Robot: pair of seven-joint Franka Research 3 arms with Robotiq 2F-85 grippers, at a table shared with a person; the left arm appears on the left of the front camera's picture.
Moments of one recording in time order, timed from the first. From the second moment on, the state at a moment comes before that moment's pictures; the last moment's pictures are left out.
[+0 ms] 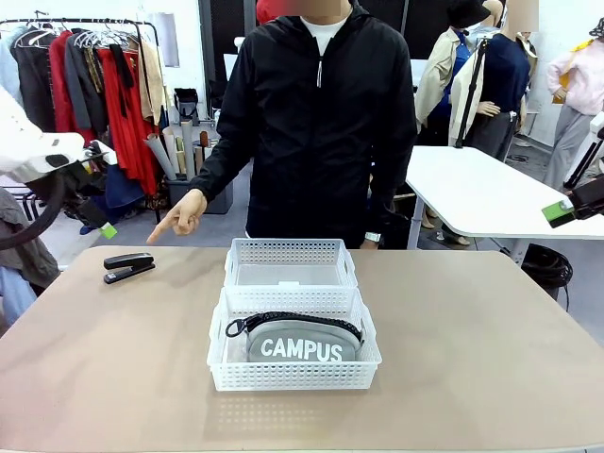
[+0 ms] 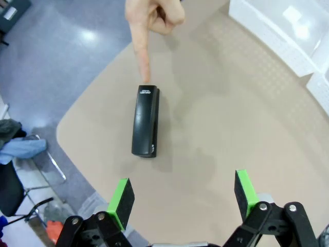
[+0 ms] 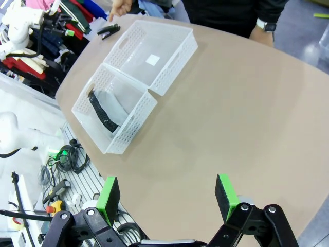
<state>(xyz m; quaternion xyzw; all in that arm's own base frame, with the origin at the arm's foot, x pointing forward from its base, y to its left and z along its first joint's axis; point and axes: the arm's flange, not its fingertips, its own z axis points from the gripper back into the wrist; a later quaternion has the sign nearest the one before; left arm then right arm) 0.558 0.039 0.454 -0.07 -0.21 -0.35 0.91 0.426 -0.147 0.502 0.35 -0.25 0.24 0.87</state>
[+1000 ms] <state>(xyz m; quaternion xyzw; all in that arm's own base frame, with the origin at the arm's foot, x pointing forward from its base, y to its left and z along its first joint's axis) 0.651 0.010 0.435 -0.03 -0.05 -0.42 0.91 0.426 -0.147 0.502 0.35 -0.25 0.24 0.87</state>
